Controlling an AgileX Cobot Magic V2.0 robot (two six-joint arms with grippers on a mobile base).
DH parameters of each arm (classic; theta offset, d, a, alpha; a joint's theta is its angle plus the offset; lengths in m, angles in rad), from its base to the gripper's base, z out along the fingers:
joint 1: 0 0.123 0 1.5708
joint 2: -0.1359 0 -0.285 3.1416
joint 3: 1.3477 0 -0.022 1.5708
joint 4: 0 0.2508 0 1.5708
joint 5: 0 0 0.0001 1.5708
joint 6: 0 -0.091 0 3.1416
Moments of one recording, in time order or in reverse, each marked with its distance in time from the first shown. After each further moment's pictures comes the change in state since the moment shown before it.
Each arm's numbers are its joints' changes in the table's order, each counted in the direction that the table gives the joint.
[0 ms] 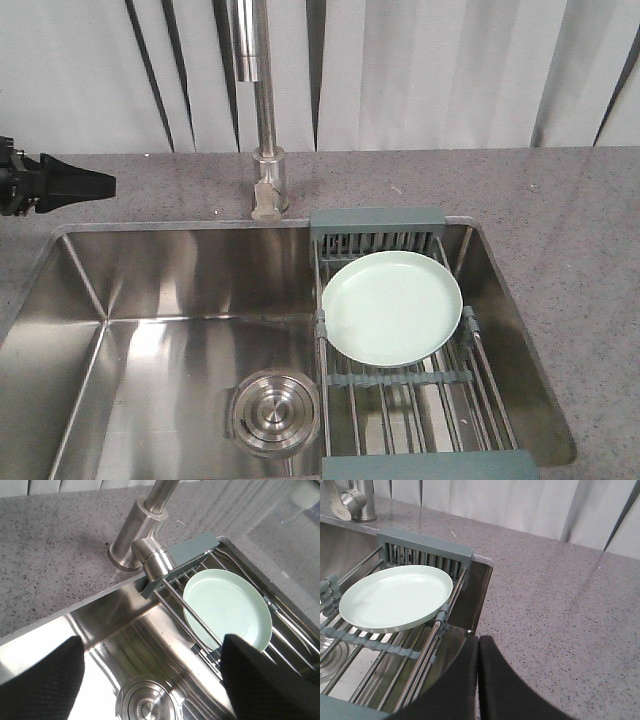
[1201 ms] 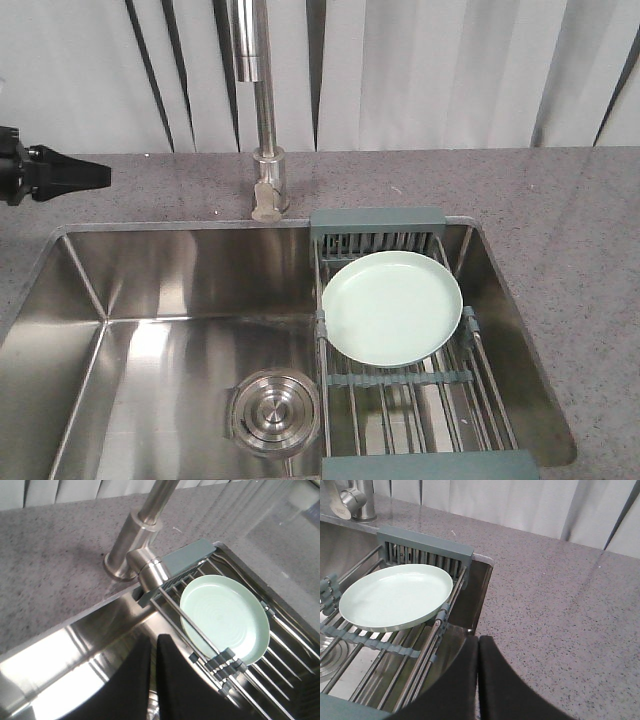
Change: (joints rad) left arm -0.040 0.000 -0.040 -0.009 0.004 0.004; right arm 0.000 0.000 0.000 0.000 -0.004 0.000
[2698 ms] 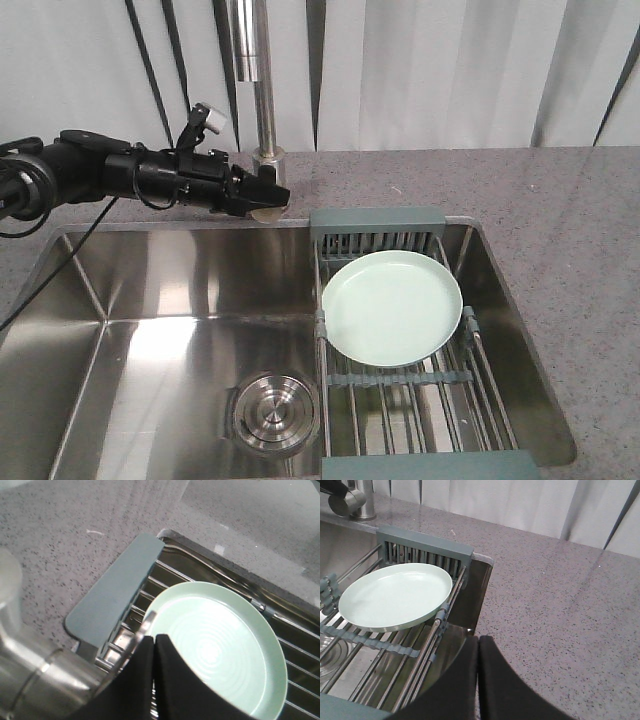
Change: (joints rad) left arm -0.394 -0.451 -0.409 -0.109 0.098 -0.156; right arm 0.000 0.000 0.000 0.000 -0.001 0.000
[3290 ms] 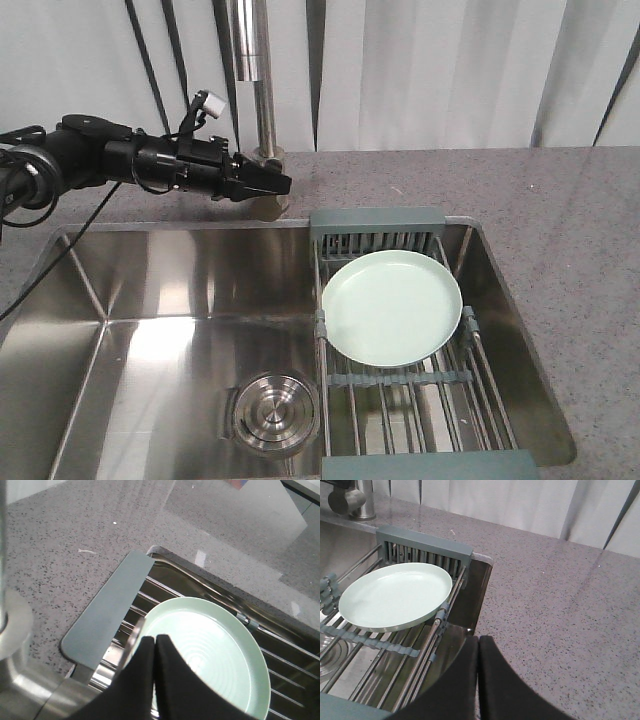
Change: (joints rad) left arm 0.016 -0.071 -0.159 0.021 -0.098 0.112; right arm 0.000 0.000 0.000 0.000 -0.001 0.000
